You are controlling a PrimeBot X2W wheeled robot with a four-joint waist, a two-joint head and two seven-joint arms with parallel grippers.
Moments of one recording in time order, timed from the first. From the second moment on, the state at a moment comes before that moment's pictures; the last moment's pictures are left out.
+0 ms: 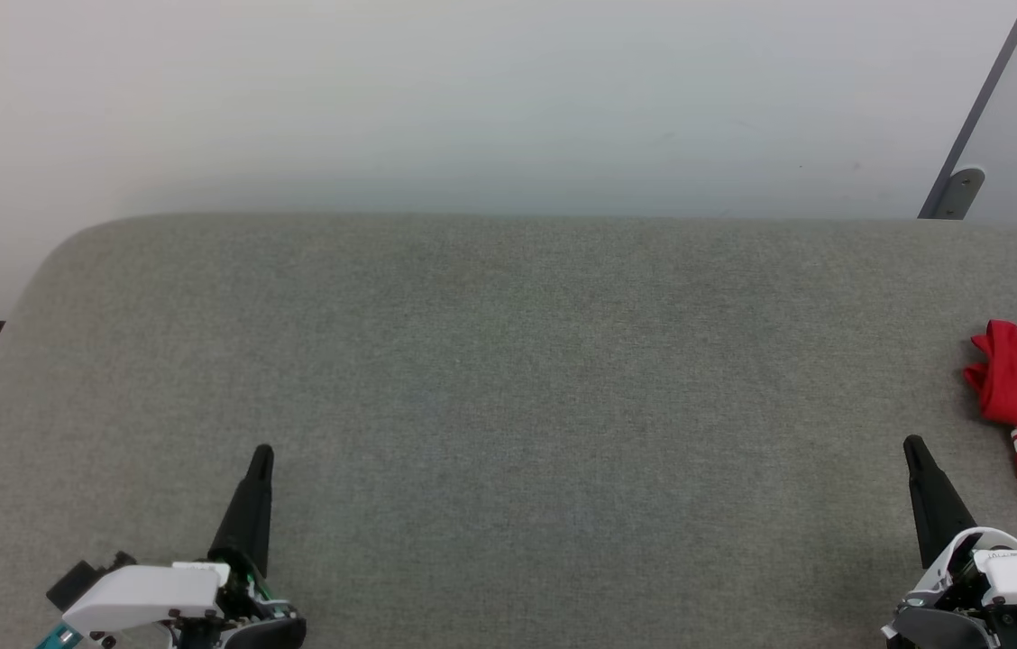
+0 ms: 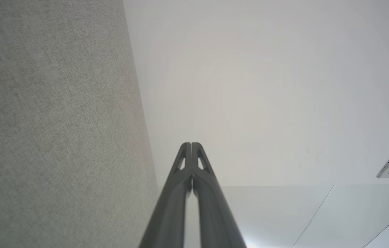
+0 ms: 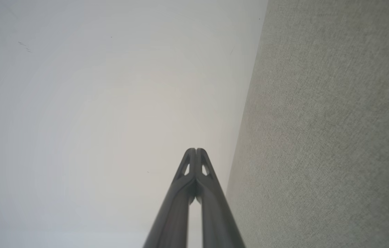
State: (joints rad) left arm -0.10 0.05 0.11 0.24 -1.61 -0.13 0.12; right arm -0.11 -0.05 -0.11 0.25 1.61 0.13 0.11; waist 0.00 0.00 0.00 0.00
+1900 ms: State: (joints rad) left arm -0.10 0.05 0.11 0.24 -1.61 -0.13 0.12; right arm -0.11 -0.05 -0.11 0.25 1.61 0.13 0.11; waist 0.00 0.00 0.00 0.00
